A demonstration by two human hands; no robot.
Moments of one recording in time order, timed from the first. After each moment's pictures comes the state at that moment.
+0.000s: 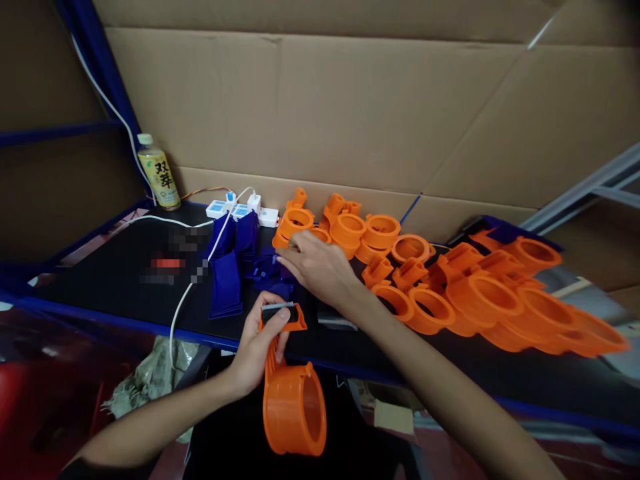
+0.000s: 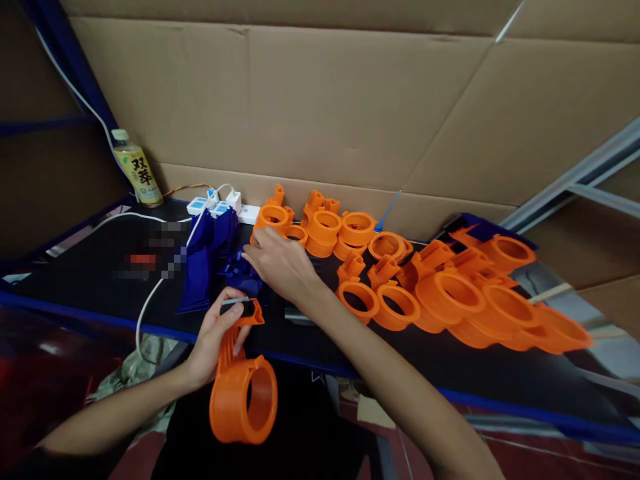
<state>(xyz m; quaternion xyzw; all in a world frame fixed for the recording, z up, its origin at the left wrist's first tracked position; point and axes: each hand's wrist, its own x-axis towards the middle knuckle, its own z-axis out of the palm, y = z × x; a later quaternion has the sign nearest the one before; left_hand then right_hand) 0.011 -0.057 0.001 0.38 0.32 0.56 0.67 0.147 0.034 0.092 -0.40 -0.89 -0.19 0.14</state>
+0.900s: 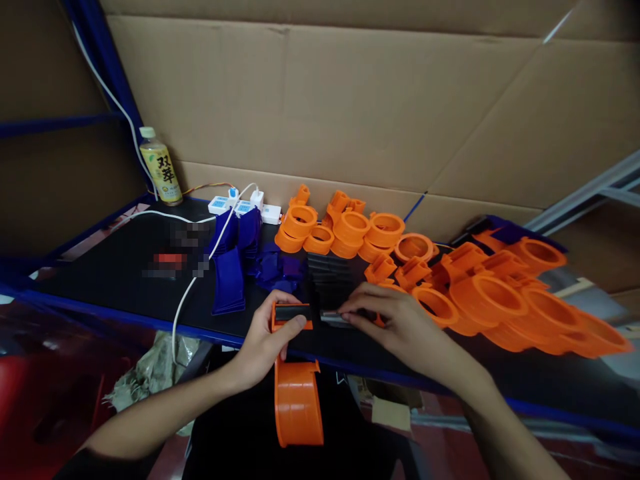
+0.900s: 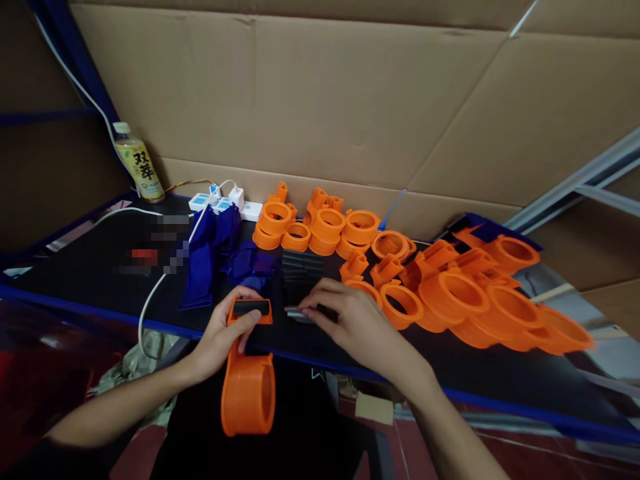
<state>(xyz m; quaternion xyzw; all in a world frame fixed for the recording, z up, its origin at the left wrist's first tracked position) 0.006 -0.053 0.000 0.49 0.36 0.50 0.61 0.243 -0.036 0.086 -0.43 -0.87 0.15 0.19</state>
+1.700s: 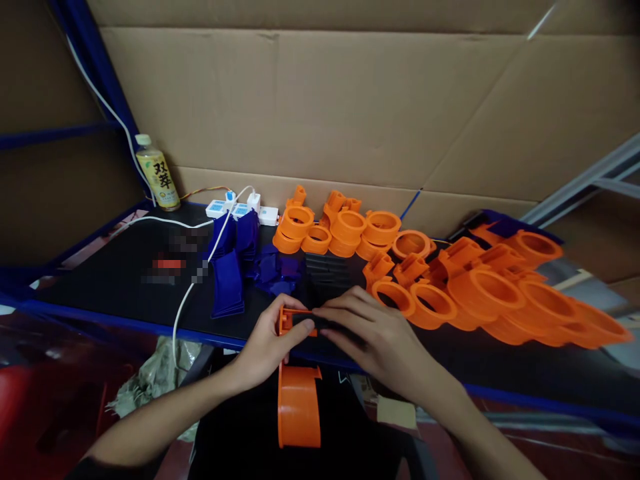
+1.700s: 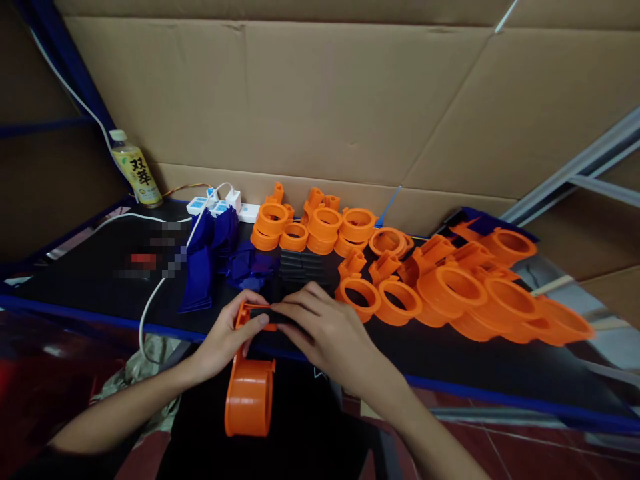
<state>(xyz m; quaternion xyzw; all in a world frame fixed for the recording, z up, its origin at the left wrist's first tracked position) 0.007 -0.048 0.000 0.54 0.37 0.45 0.61 0.216 -0.057 0.073 -0.36 -0.90 -0.01 0.24</state>
